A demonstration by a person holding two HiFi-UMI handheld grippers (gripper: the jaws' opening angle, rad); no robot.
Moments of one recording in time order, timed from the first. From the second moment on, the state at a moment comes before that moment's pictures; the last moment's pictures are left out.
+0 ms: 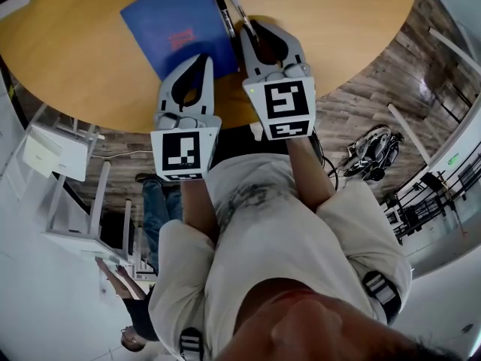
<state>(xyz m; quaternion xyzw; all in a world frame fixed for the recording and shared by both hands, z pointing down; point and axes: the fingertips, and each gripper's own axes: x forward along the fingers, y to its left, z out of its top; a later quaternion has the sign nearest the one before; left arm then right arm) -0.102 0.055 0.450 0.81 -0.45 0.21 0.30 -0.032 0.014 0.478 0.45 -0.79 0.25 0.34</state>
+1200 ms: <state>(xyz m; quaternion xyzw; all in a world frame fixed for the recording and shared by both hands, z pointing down) -0.112 0.045 0.401 0.80 -0.51 0.17 0.26 -0.036 0.014 0.405 0.38 -0.86 0.14 0.29</state>
